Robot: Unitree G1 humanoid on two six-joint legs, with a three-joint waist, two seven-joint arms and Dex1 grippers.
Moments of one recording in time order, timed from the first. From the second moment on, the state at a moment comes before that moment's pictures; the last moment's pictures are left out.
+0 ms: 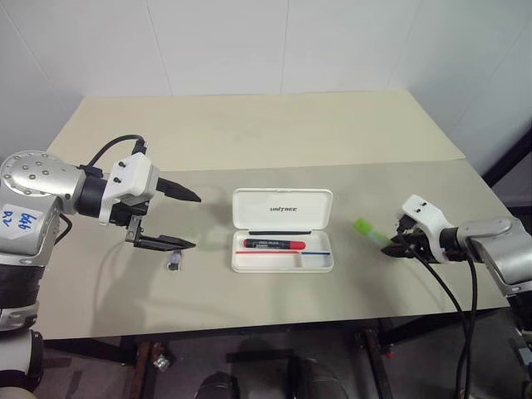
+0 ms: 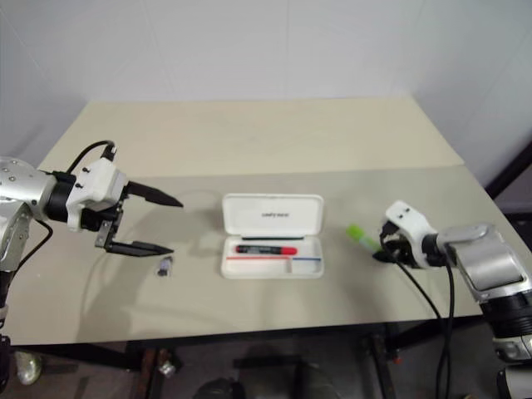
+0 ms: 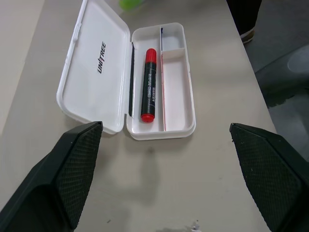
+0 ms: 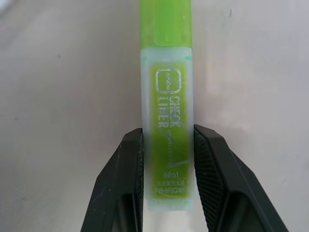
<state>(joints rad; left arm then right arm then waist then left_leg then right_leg) -0.69 1.00 0.04 0.00 -0.37 0.30 -1.46 -0.58 -1.01 0.15 0.07 0.19 0.79 1.05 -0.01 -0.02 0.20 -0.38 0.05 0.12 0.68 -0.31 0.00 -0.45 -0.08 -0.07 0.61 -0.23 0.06</state>
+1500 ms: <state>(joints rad) -0.37 1.01 0.14 -0.15 -0.43 0.30 -1.38 -0.91 -0.62 0.55 -0.04 0.12 0.70 1.25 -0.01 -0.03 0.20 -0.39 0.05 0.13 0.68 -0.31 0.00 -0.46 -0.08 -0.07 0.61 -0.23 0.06</state>
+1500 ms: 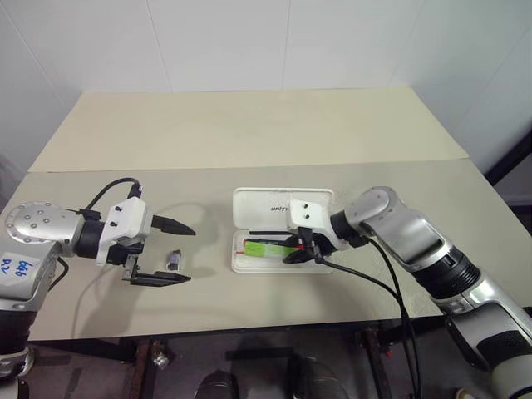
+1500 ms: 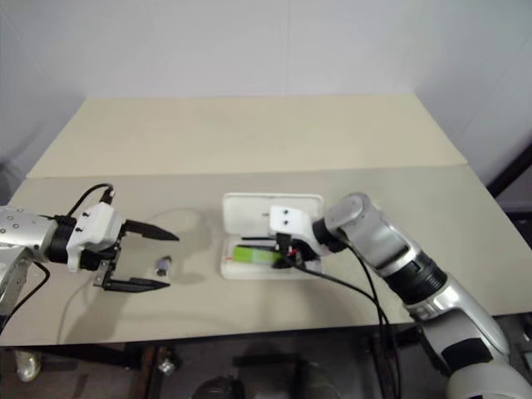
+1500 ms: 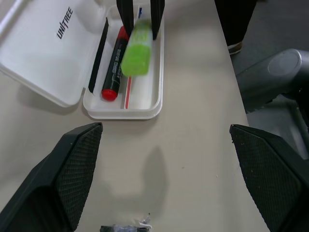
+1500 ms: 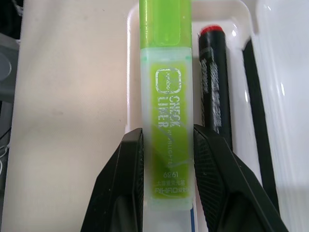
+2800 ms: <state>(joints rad) -0.33 1.03 0.16 -0.18 -0.43 0.31 -1.35 -0.97 -0.52 0.58 0.02 0.03 0.68 1.29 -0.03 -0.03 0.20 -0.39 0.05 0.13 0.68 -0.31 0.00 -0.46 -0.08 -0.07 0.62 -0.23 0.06</state>
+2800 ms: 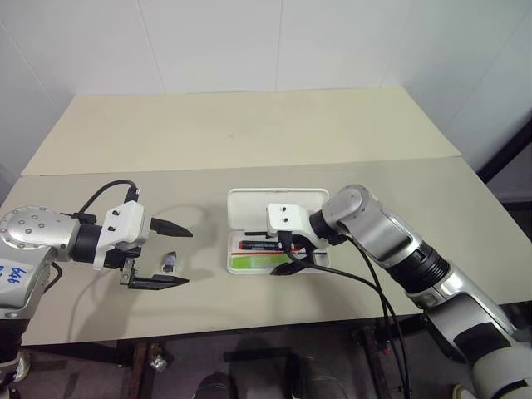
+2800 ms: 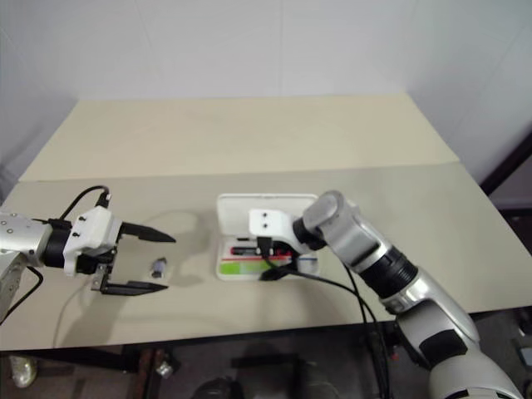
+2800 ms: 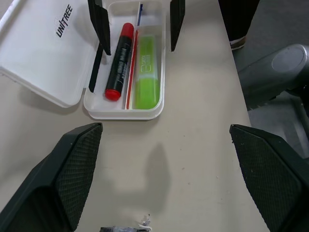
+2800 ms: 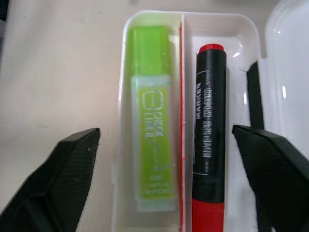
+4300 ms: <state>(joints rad) -0.24 0.63 0.23 -0.76 -0.42 1.61 -0.02 -0.68 -0.59 0.04 0.08 0.54 0.39 1.43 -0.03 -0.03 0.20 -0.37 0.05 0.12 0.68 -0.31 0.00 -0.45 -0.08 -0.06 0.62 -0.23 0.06</state>
